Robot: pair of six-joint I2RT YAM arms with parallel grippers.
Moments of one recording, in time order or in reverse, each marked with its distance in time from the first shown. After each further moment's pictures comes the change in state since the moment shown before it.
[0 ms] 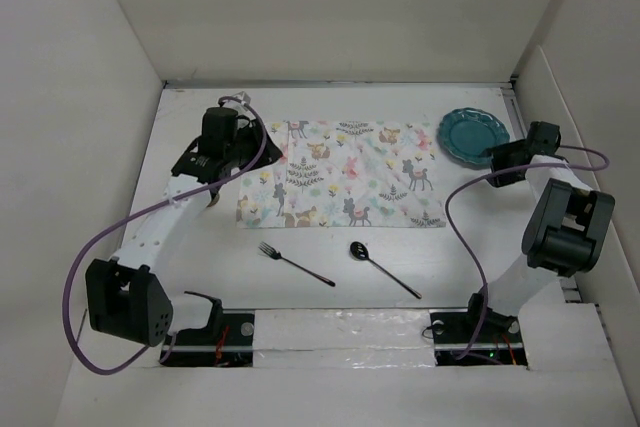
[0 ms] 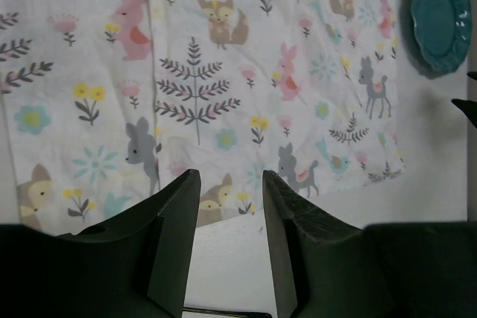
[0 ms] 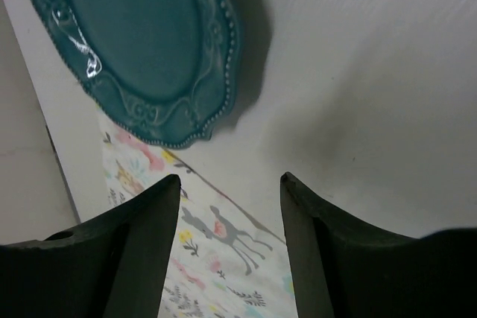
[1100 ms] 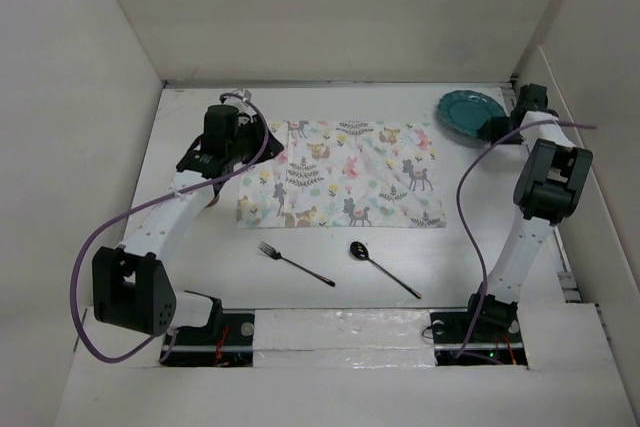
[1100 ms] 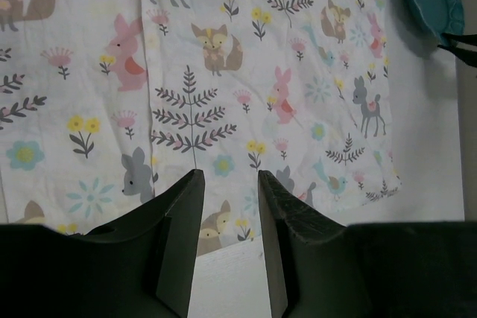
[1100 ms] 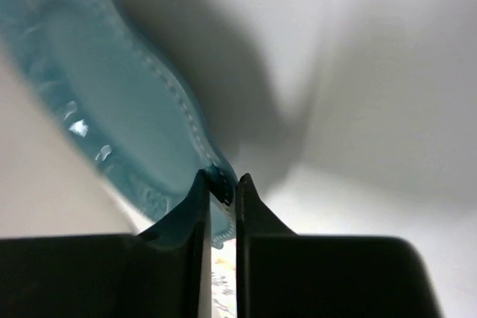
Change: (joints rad) left arm -0.006 0.053 -0.019 0.131 0.038 0.002; right arm 0.036 0.520 0.649 -0.297 0.097 0.296
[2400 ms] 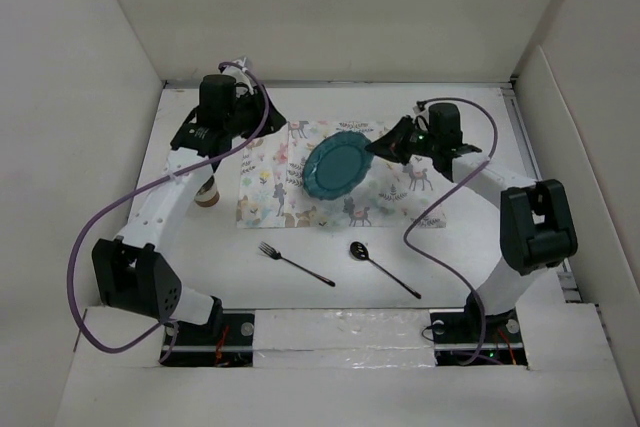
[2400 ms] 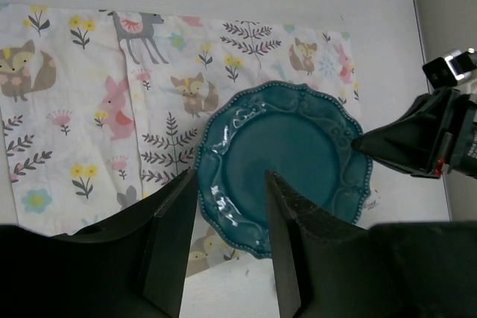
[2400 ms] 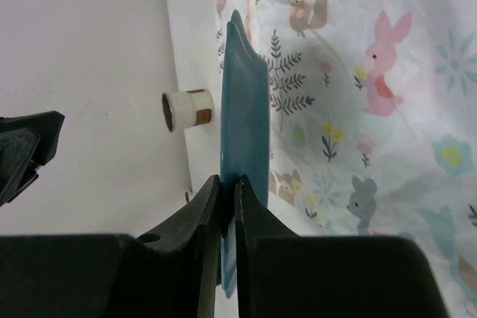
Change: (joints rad) left arm -0.004 0.085 0.278 -0.129 0.011 0.046; right arm 0.565 -0.530 -0.638 0.698 -0.547 -0.295
